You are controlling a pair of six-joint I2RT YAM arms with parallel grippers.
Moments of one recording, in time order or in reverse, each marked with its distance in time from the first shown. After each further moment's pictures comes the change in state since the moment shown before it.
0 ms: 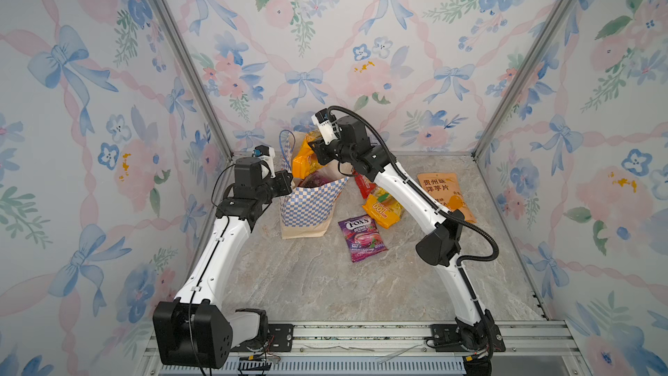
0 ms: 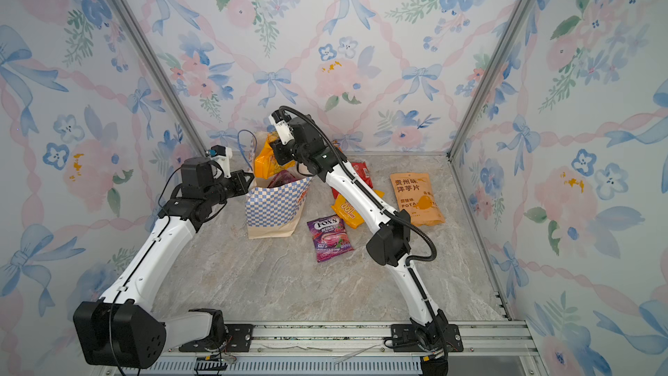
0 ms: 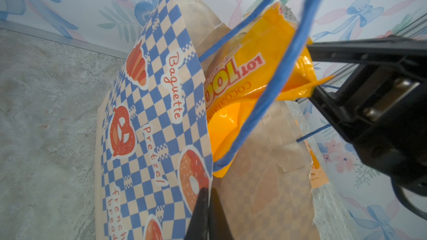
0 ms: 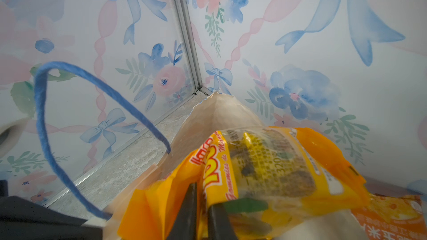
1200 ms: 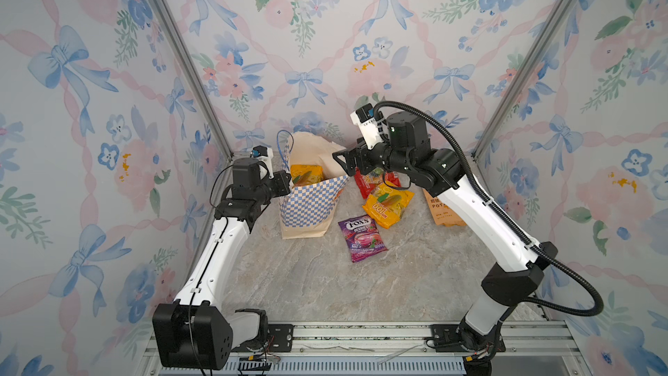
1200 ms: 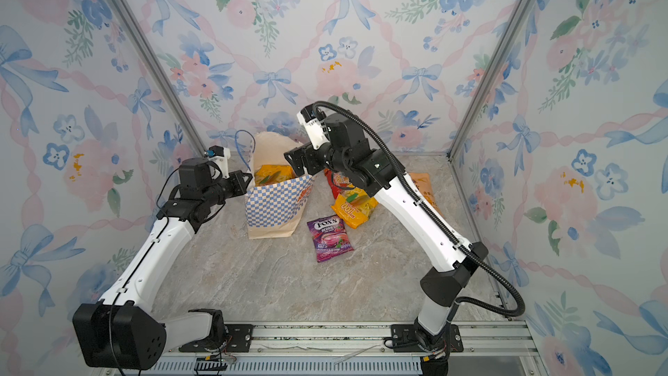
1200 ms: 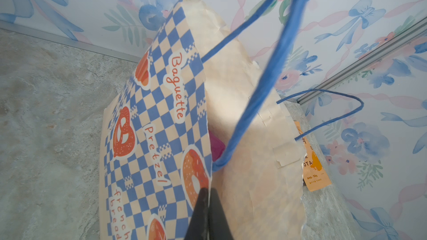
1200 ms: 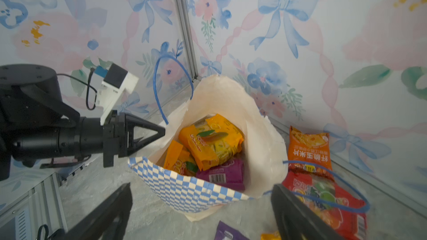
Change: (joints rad) left arm 0.013 -0.005 -0.006 0.001 0.001 0.006; right arm 0.027 -0.642 -0.547 -0.216 0.097 -0.020
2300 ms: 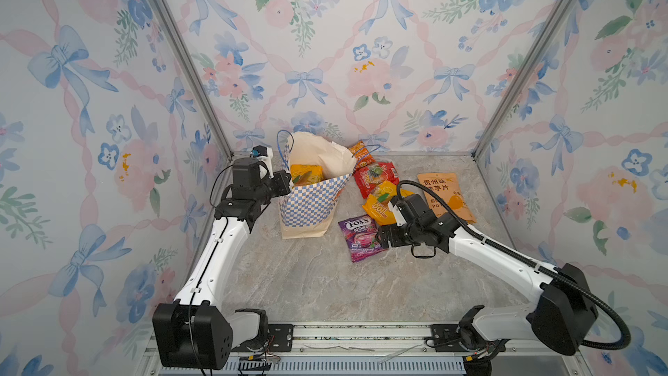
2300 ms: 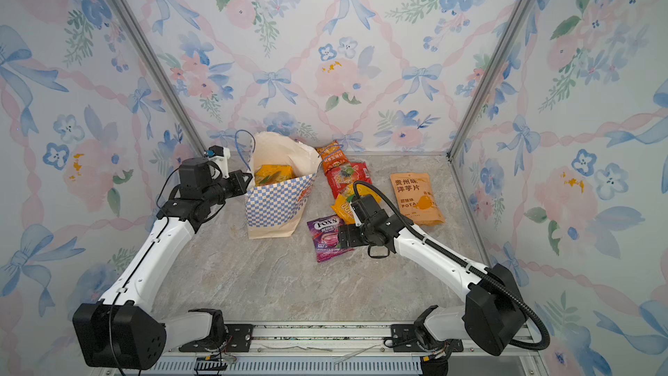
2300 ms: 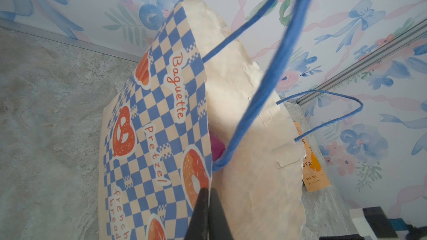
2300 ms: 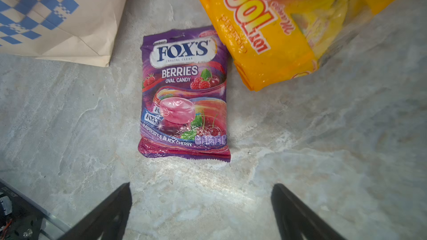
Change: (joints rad) left arm 0.000 0.000 0.000 0.001 -0.001 -0.008; right arm -0.121 -0.329 -1.074 0.127 0.013 0.354
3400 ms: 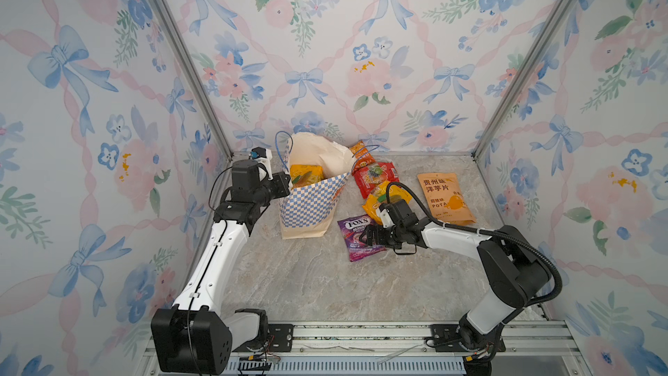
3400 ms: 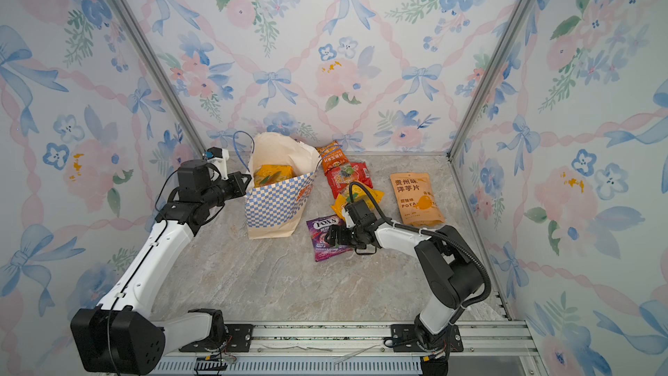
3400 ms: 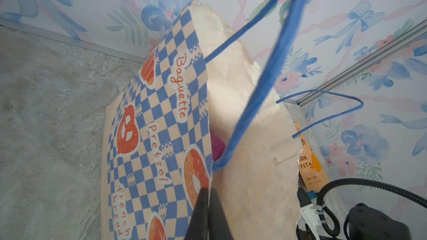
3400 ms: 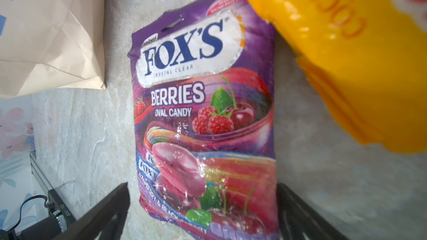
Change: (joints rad) left arm 0.000 -0.026 -0.020 0.003 -0.008 -0.003; right arm -0.034 0.323 -0.055 0.414 -0.263 0.159
